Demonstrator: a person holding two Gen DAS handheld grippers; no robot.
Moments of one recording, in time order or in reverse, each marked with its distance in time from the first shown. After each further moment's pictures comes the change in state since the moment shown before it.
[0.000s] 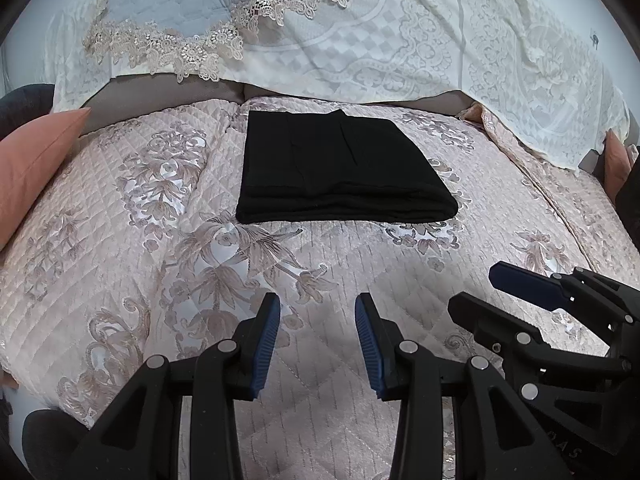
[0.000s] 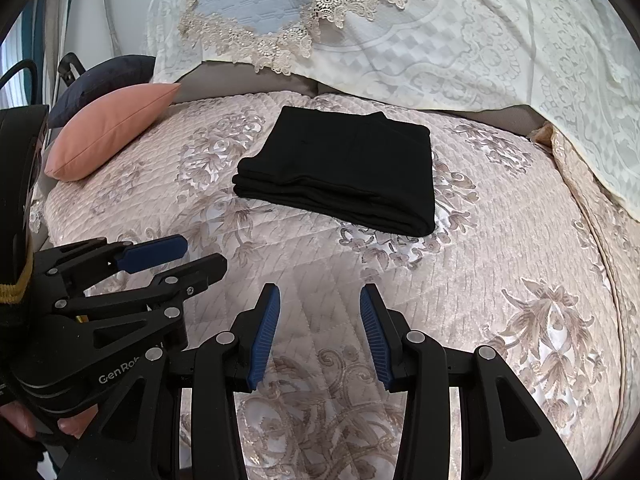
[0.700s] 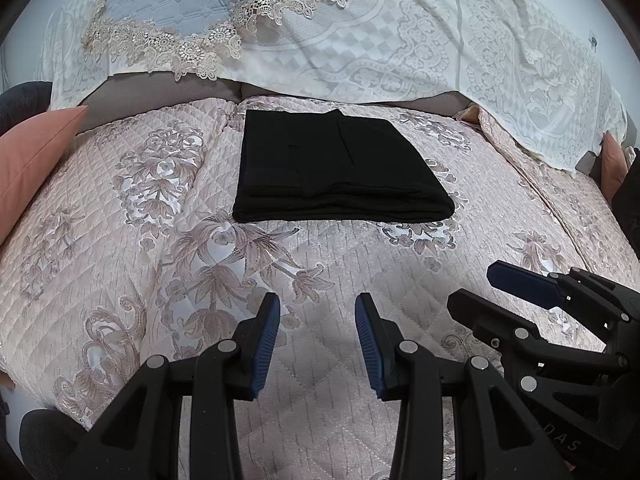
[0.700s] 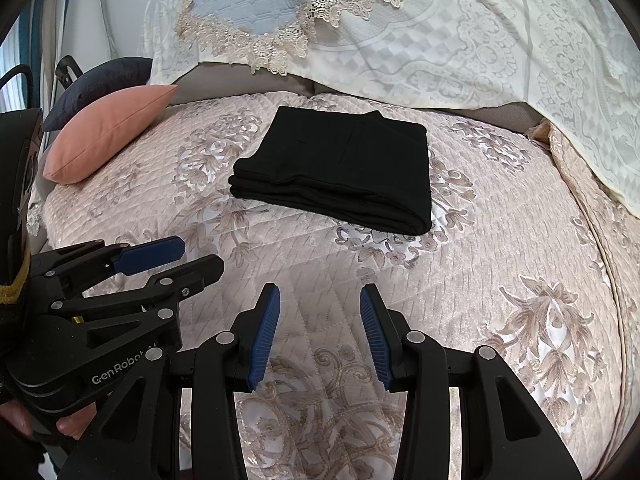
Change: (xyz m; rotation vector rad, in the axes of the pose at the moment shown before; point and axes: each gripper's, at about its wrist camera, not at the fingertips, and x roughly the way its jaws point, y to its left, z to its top) left arm 0.000 0.000 0.001 -0.010 0.003 -0.018; right arm 0.000 -0.002 0.000 0.006 0.001 -0.005
